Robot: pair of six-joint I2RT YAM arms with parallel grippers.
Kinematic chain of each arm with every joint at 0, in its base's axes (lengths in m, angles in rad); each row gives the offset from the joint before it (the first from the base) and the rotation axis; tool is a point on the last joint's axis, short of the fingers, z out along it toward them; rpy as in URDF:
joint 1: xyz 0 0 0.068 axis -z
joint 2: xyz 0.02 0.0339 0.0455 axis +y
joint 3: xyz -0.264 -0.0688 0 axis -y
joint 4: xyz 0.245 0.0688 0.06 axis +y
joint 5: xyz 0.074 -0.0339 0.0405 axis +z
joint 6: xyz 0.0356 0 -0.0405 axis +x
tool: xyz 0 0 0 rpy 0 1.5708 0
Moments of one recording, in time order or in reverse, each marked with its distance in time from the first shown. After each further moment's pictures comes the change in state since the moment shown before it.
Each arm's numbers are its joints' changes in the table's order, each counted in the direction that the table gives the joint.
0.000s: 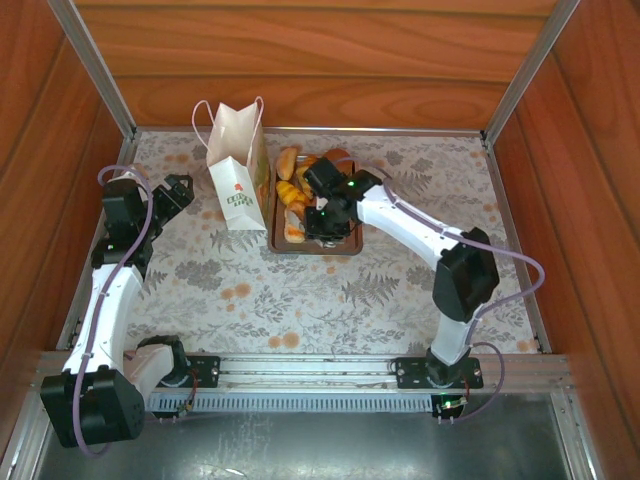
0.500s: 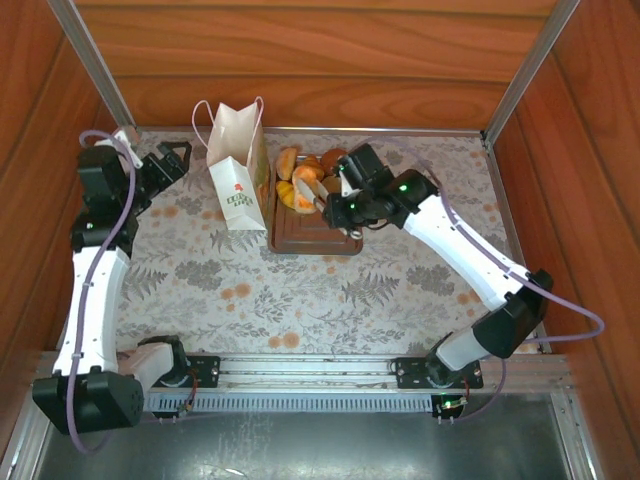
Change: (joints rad) left arm -0.003 0.091 0.340 0.130 -0.167 0.031; right arm 0.028 -0.281 0.029 0.043 -0.084 -0.138
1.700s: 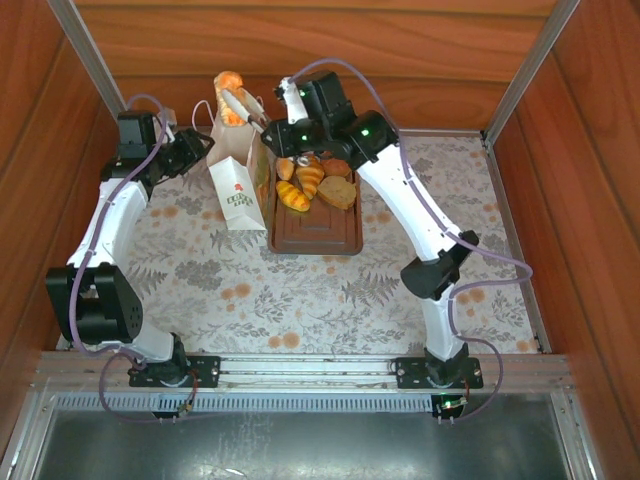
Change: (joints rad) left arm 0.068 0.440 0.218 0.048 -0.057 0.045; right arm -0.022 0.575 0.927 -0.007 0.105 -0.200
